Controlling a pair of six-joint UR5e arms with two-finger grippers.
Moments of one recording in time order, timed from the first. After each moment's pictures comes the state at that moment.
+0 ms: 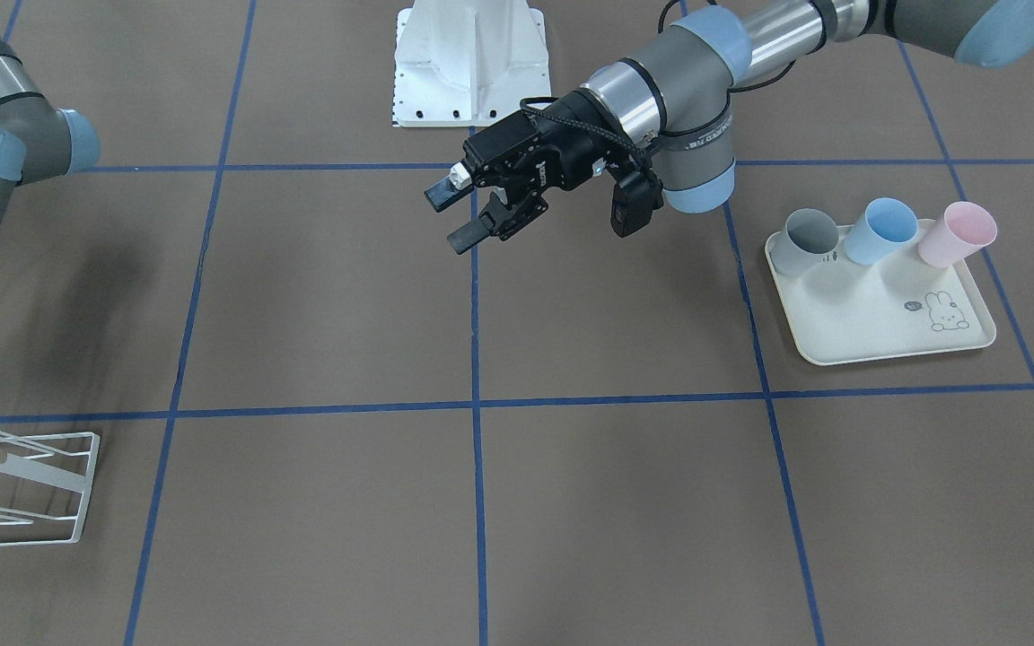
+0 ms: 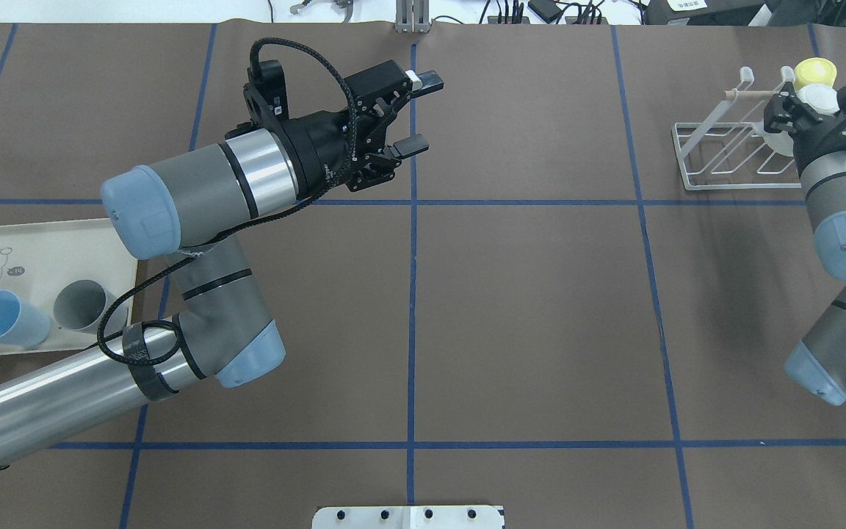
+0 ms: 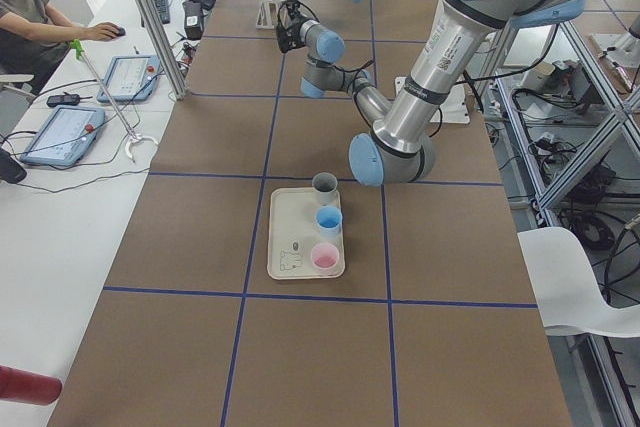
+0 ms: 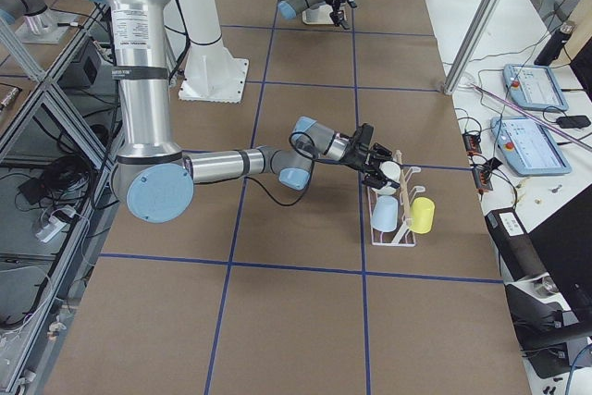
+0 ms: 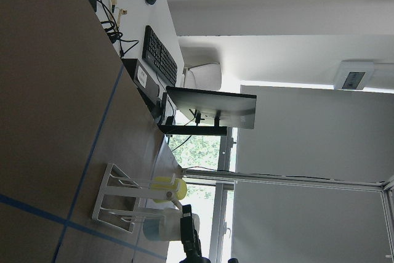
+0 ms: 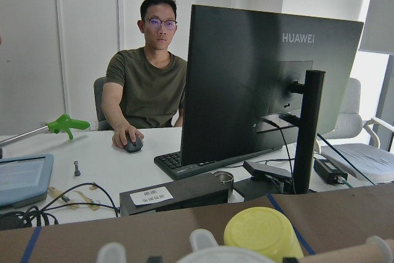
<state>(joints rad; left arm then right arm) -0.59 -2.25 -1.49 -3.04 -1.54 -2.01 0.81 -1.52 1.53 -0.55 0.87 1.13</state>
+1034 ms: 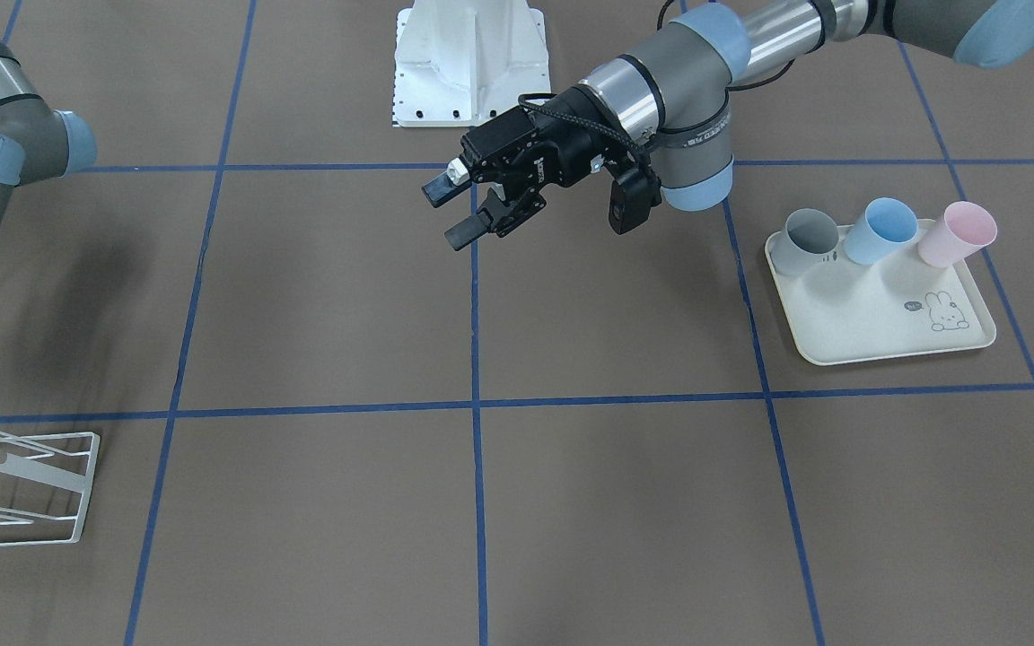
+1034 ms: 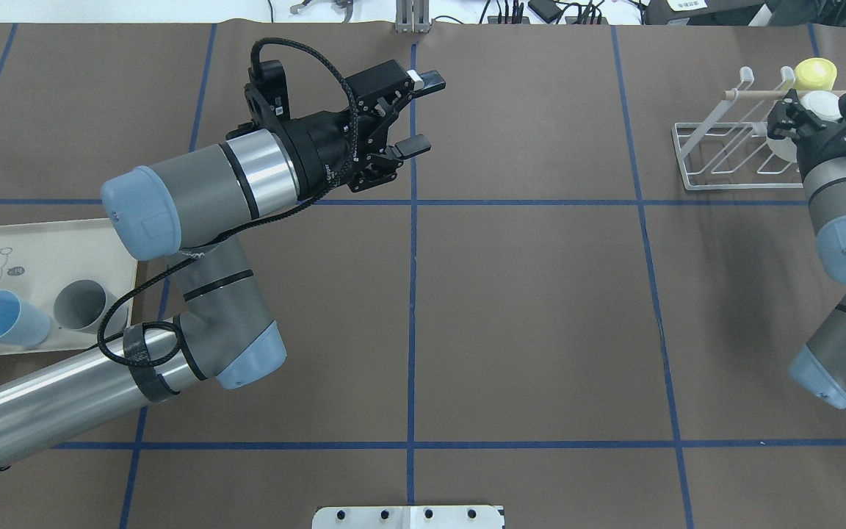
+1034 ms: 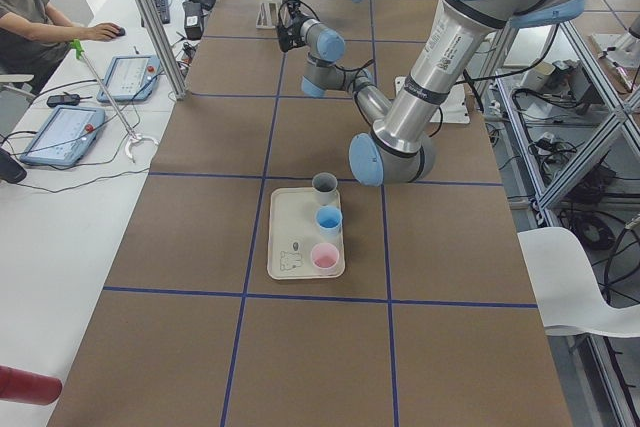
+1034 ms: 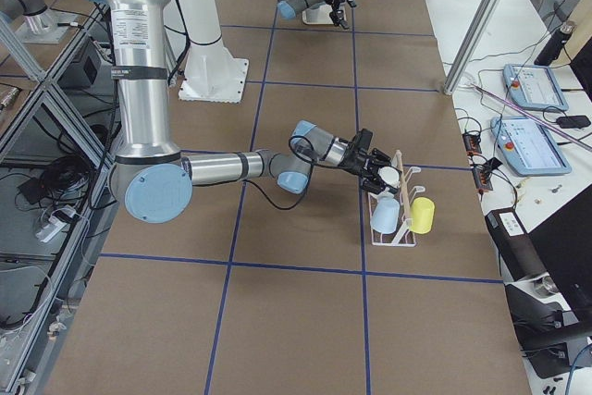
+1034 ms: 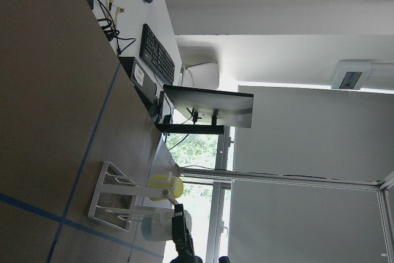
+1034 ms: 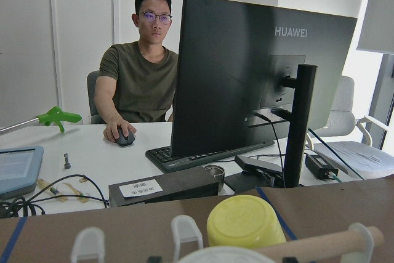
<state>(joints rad) -0.59 -2.25 -1.50 -3.04 -1.53 -2.02 0.81 -1.53 1.51 -0.55 0.87 1.13</state>
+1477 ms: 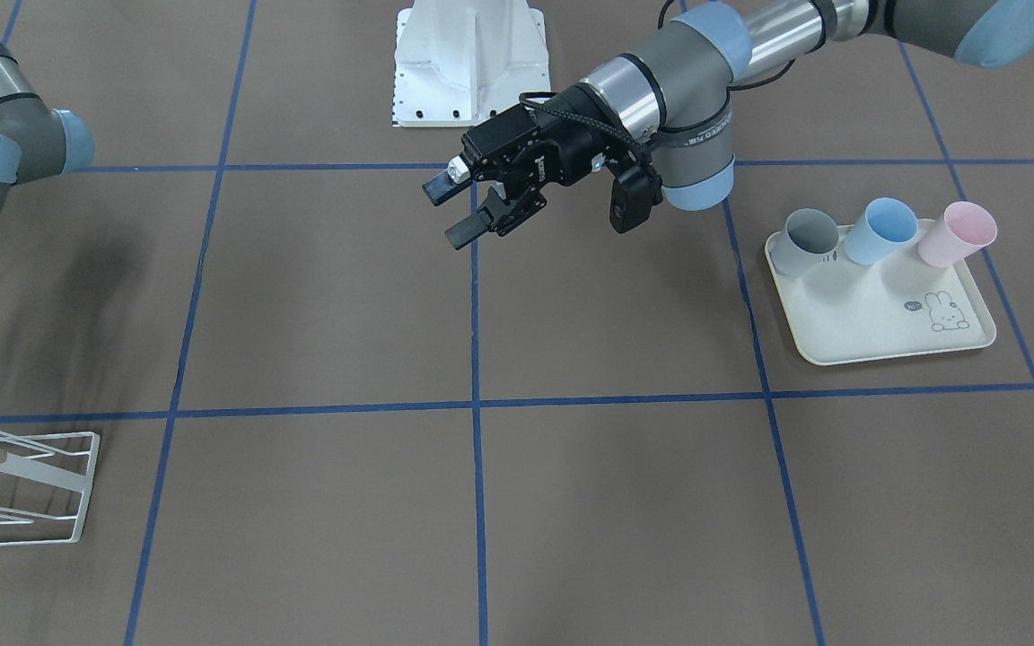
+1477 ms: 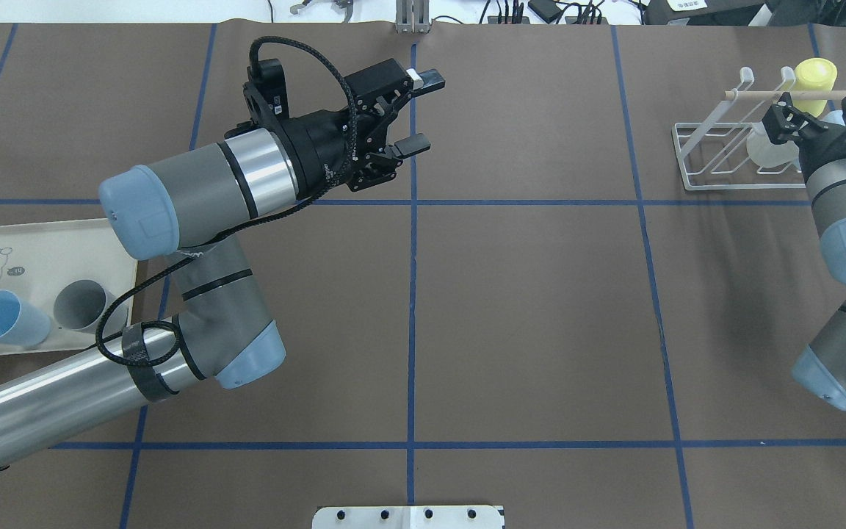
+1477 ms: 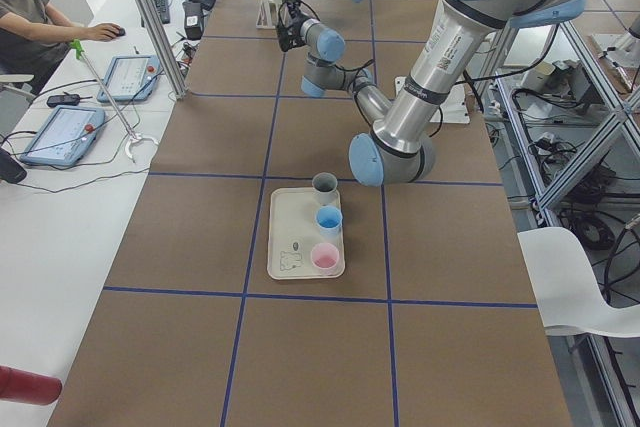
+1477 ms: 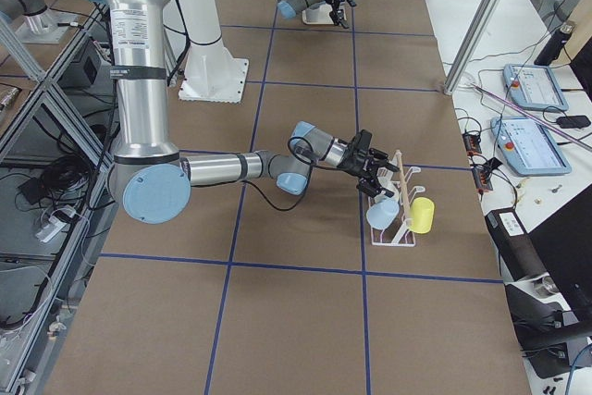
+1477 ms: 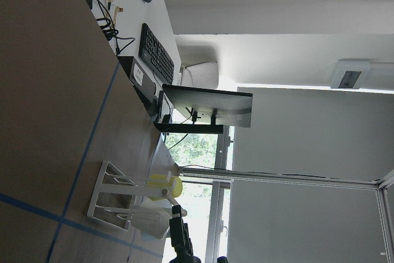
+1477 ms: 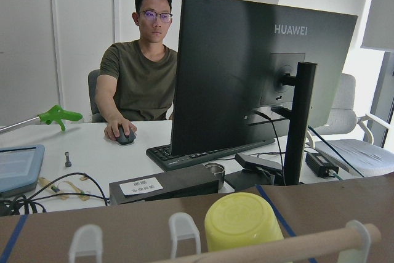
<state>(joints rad) -0.59 -2.25 -1.50 -3.04 -1.54 -2.01 0.81 -1.54 1.51 -0.53 0.89 1.13</state>
